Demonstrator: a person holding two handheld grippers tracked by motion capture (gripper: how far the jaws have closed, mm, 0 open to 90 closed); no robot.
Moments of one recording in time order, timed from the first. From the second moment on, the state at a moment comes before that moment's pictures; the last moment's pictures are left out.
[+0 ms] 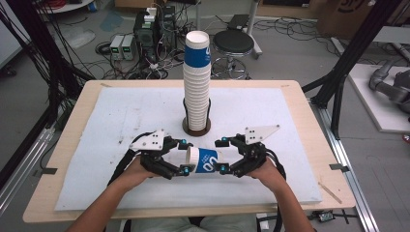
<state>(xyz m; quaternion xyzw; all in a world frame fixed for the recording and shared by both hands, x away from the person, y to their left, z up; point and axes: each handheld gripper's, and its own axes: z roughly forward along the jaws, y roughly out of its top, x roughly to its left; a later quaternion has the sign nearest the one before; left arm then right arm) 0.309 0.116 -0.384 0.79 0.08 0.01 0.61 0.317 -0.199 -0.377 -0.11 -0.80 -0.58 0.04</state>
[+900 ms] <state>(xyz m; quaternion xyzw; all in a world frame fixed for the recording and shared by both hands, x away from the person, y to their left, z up) 0.324 0.086 -0.334 0.90 0.05 0.04 0.44 0.315 -0.145 -0.341 -0.01 -0.92 -0.37 -0.09</state>
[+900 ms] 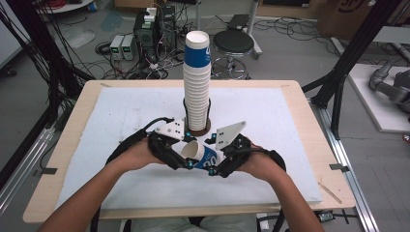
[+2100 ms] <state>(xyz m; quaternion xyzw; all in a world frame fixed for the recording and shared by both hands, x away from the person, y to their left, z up) 0.321 0.102 -0.342 0.85 0.09 0.05 0.52 0.326 -0.161 -0.355 -0.06 -0.91 -0.40 -0.06</state>
